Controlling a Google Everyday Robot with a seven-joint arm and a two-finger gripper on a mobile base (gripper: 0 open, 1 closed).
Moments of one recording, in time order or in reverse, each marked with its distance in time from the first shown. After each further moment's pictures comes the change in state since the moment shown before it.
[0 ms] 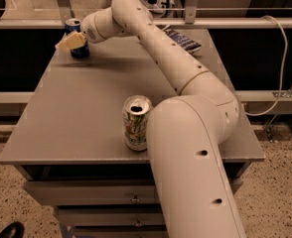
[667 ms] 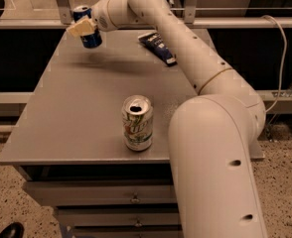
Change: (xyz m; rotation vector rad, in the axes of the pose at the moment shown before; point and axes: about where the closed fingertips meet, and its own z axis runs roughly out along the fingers) arm -0.035 -0.006 -0.058 0.038 -0.066 -0.056
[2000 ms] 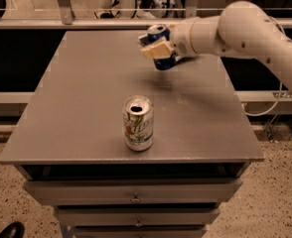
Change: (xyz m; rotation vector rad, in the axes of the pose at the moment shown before) arm 0.096 0.009 -0.244 0.290 0.123 -0.001
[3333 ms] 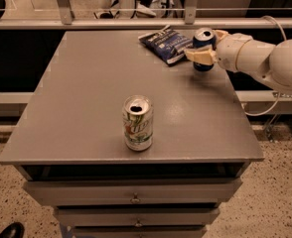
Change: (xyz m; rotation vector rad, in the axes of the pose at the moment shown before) arm 0.070 -0.080 -0.085 0.247 -0.152 -0.035
